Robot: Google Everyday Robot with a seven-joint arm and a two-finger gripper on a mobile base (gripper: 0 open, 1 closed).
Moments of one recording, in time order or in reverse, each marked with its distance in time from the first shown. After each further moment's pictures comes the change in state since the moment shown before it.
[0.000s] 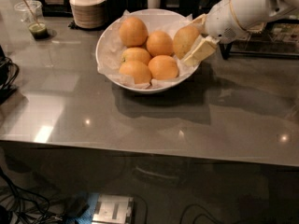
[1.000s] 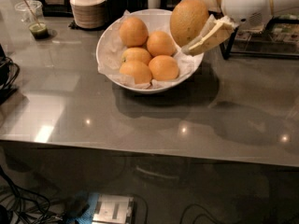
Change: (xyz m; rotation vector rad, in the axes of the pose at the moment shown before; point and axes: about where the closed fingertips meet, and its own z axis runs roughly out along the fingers) arm -0.094 0.045 -0.085 0.110 -0.286 -0.185
